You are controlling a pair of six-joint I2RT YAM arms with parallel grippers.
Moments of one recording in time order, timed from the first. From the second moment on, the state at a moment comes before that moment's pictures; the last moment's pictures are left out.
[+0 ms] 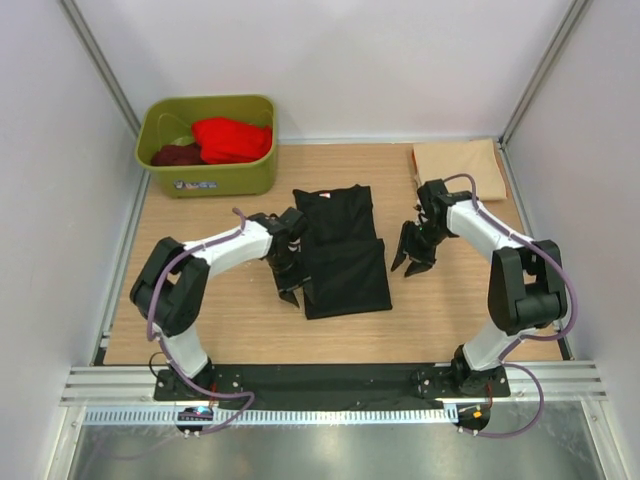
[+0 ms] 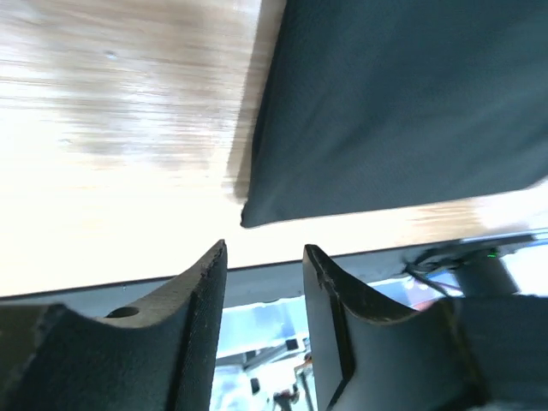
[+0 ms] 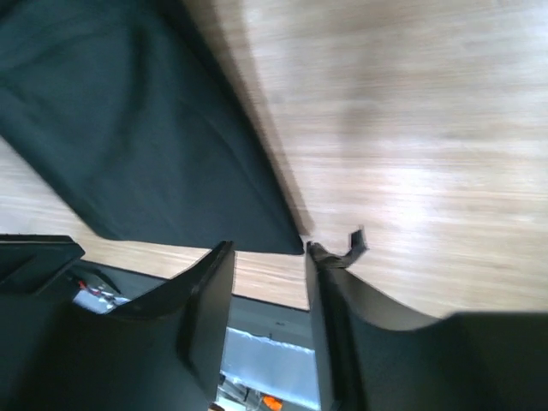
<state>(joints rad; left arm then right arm) -0.64 1.76 1.15 -0.86 0.31 -0.95 0.19 1.65 1.13 -0.91 -0.30 0.49</state>
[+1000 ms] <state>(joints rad) -0.48 2.03 1.49 -0.72 0.30 -0.86 0.16 2.08 1.53 -0.74 -0.48 0.46</state>
